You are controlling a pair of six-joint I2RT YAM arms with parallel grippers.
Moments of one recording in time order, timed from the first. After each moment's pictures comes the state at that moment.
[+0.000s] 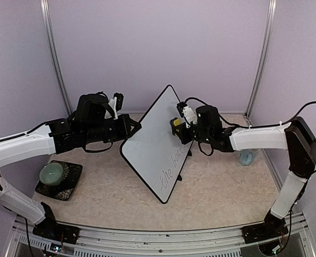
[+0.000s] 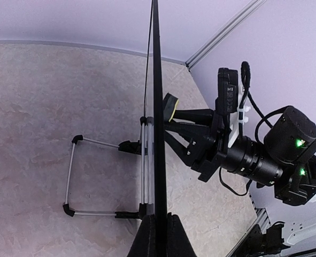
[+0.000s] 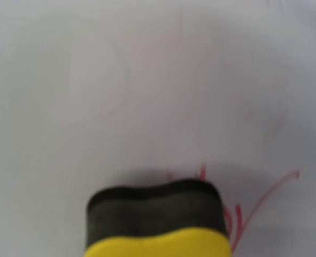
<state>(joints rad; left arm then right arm) -0.86 1.35 1.12 -0.17 -0.06 -0.70 0.71 1.74 1.09 0.28 0.02 0.07</state>
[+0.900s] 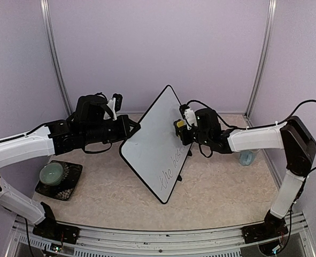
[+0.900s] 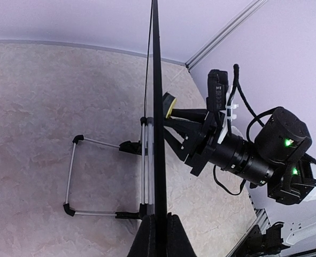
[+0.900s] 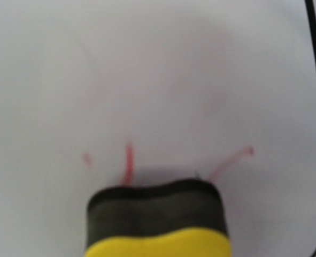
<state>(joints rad) -0.86 1.33 1.10 -0.16 -0.07 -0.71 0.71 1.77 1.10 0.27 0.11 0.08</state>
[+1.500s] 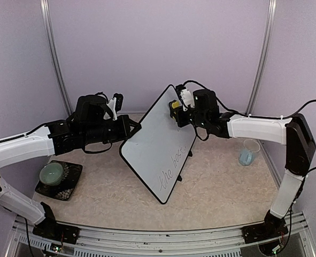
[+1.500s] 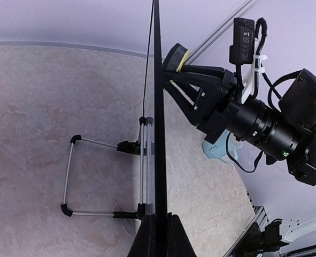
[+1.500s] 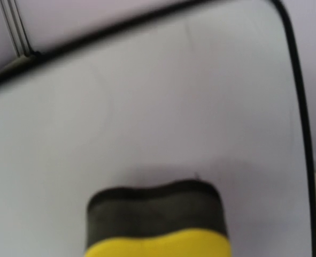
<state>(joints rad) -0.86 1.33 1.10 -0.15 -0.05 -0.70 0.70 1.79 1.34 0.15 0.10 0.05</state>
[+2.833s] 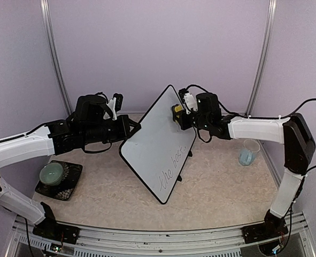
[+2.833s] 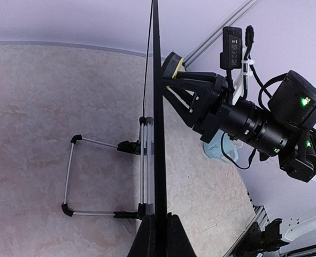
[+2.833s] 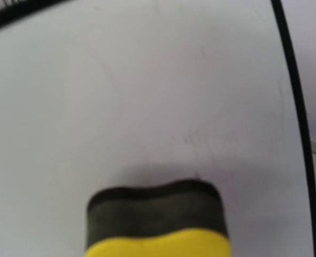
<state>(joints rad) -0.86 1.33 1.10 -0.15 -0.04 -0.70 0.66 1.80 1.31 0.16 0.03 0.07</state>
